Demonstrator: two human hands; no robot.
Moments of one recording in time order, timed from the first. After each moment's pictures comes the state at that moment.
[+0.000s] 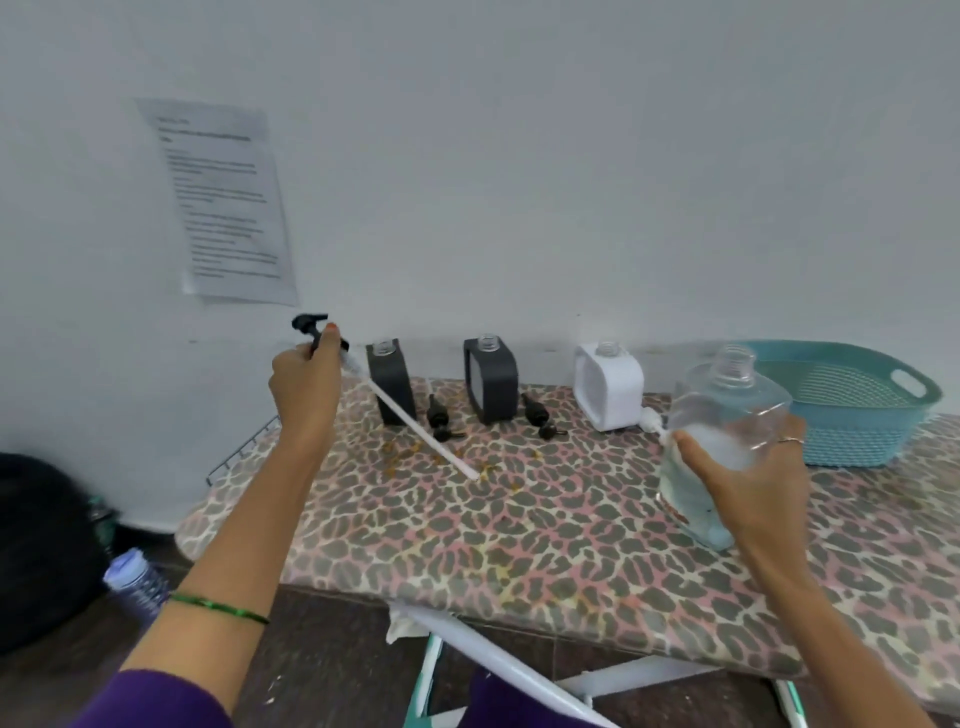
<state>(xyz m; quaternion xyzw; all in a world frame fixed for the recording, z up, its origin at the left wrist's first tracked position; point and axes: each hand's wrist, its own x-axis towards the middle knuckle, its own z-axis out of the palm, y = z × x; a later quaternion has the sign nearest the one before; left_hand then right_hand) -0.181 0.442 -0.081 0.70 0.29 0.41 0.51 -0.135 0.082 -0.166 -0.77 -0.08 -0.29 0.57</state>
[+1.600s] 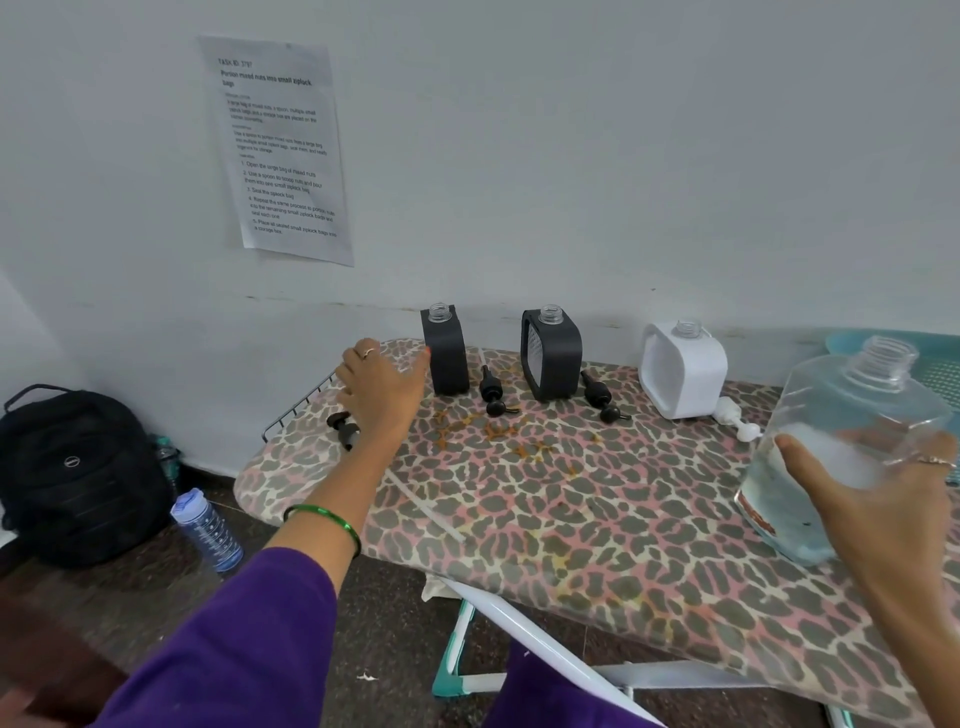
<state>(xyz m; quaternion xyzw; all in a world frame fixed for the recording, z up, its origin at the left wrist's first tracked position) -0.142 0.483 -0.162 0.84 0.38 0.31 0.23 -0.129 0.079 -0.176 -0.79 -0.03 -0.27 0.55</state>
